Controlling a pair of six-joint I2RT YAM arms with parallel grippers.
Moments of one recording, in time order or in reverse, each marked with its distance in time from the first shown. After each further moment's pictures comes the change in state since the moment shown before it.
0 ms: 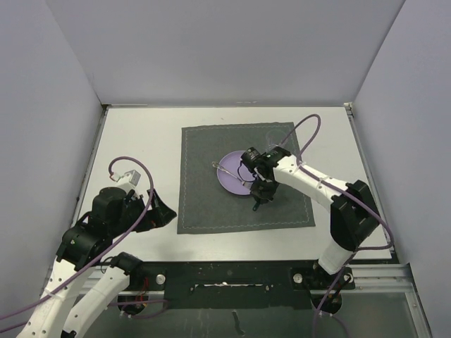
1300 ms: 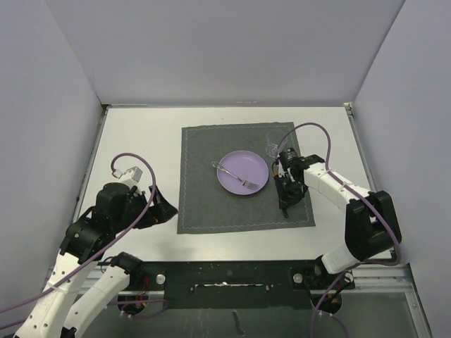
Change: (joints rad) left arm 0.000 0.050 0.006 0.023 -0.012 -0.018; right arm -0.288 -0.173 -0.290 0.197 -0.265 -1.065
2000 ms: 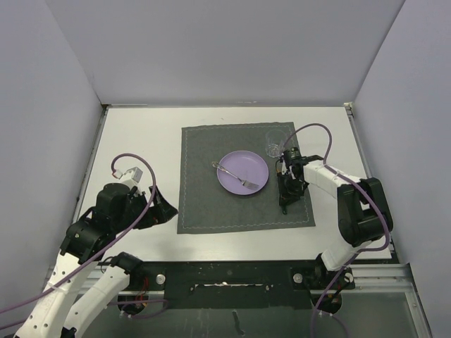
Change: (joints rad) left arm 0.000 -0.005 -0.006 0.000 0.000 0.000; right arm -0.076 0.129 -0.028 0.176 -0.031 0.026
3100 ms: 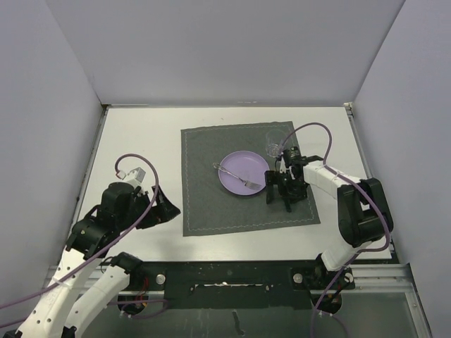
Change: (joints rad) left arm 0.000 0.019 -0.027 0.023 0.005 -0.016; right arm -0.005 0.005 0.001 0.049 -0.063 0.008
